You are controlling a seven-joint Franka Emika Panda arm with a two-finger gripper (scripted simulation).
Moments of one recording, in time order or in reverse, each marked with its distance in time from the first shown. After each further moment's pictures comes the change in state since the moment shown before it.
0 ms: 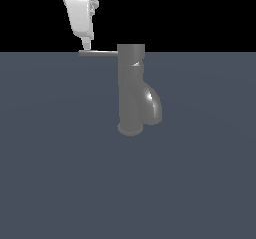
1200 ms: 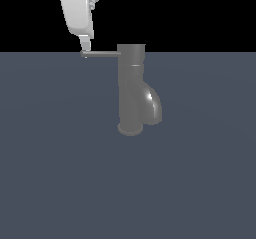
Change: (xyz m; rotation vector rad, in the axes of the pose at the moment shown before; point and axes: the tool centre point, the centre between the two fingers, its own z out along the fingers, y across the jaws) arm 0.004 0.062 0.000 0.004 -0.001 -0.001
